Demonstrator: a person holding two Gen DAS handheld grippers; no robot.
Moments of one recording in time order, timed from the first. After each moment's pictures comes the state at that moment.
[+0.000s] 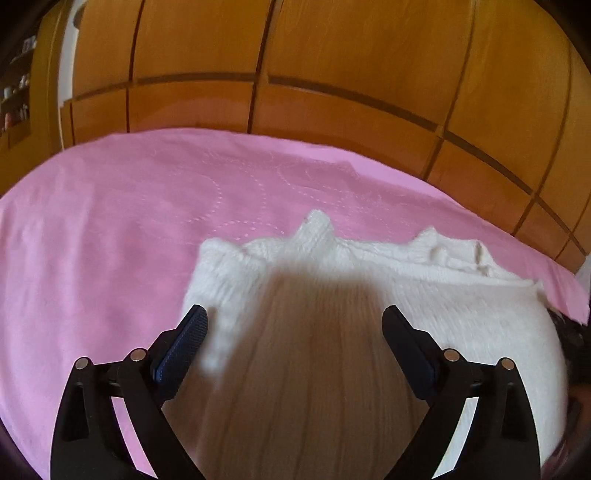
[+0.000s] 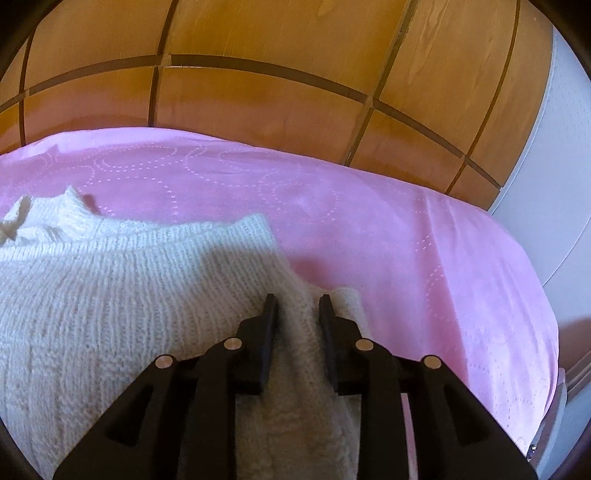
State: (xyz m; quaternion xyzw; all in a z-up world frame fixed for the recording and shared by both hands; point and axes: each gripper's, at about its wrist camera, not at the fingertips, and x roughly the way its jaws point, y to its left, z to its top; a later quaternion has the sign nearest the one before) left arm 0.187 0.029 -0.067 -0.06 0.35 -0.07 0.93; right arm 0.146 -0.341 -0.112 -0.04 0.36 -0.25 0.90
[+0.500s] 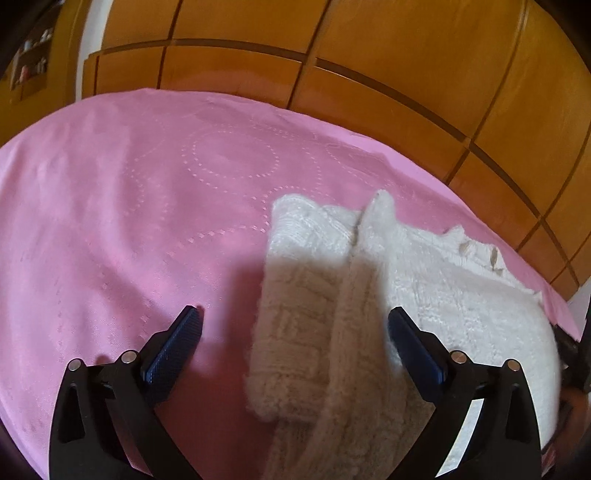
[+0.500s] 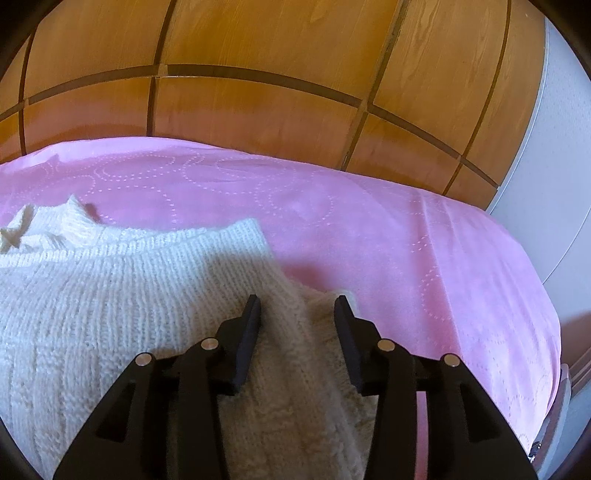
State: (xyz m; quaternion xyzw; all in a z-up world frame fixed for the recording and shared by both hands) left arm 0.186 0.084 -0.096 -0.13 0.38 -0.06 0.91; right arm 0.137 -0.338 -0.107 -0.03 0.35 -0.25 0.90
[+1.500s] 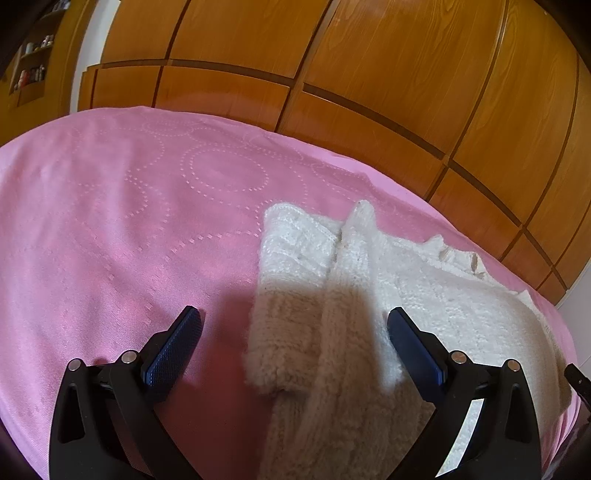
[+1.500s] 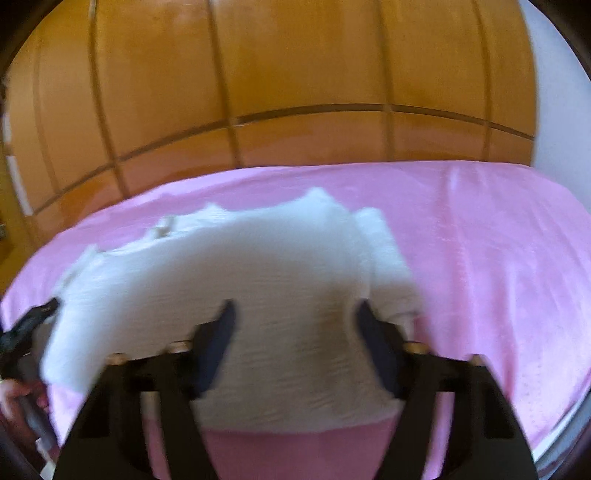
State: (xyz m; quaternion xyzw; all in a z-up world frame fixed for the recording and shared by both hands) left arm 0.159 0.091 -0.098 -0.15 0.33 -0.09 0.93; right arm -0.011 -0.296 -0.076 0.11 0.29 -0.07 0.95
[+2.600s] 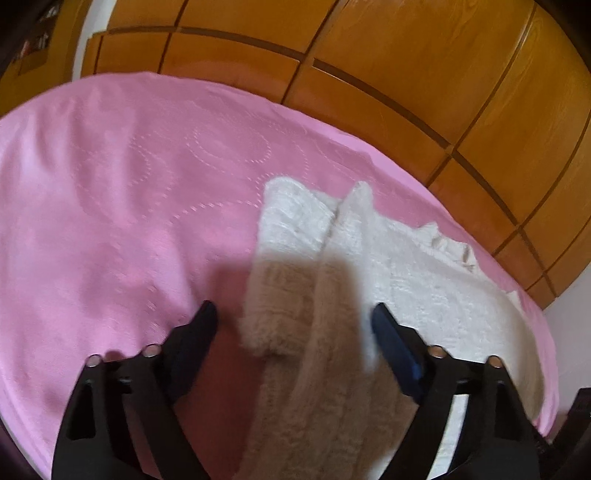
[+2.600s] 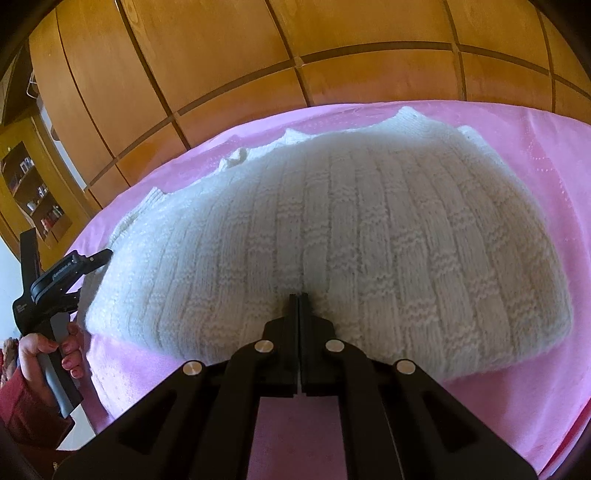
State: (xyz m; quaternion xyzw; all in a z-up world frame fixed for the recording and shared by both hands) left arm 0.160 0.091 -0.093 -0.19 0.39 -0.10 0.89; right arm 0.004 -0.268 -0.122 0.16 0.36 0.06 0.92
